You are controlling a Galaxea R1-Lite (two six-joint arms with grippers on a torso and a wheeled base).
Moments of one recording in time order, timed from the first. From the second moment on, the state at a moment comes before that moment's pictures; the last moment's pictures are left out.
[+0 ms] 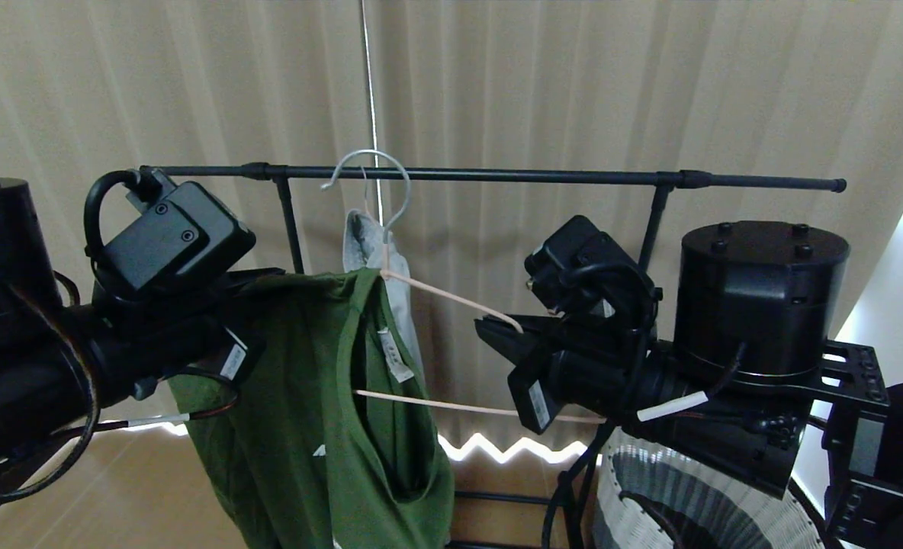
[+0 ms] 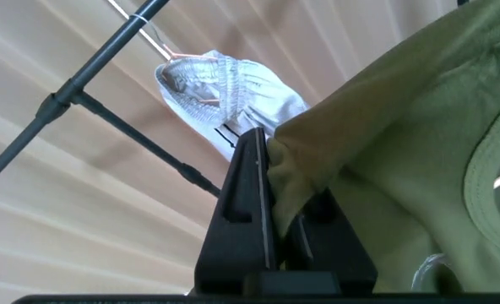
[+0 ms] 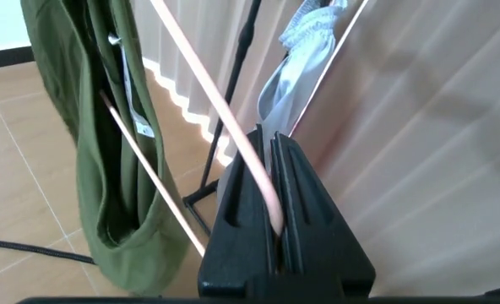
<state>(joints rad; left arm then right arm) -0.42 1.36 -0.72 -0.44 0.07 0.61 0.86 1.68 -0.88 -0.56 -0.17 -0.13</state>
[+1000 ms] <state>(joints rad) -0.49 1.35 -0.73 -0.56 0.32 0.28 0.92 1.71 -0.82 -0.66 -0.17 -0.12</state>
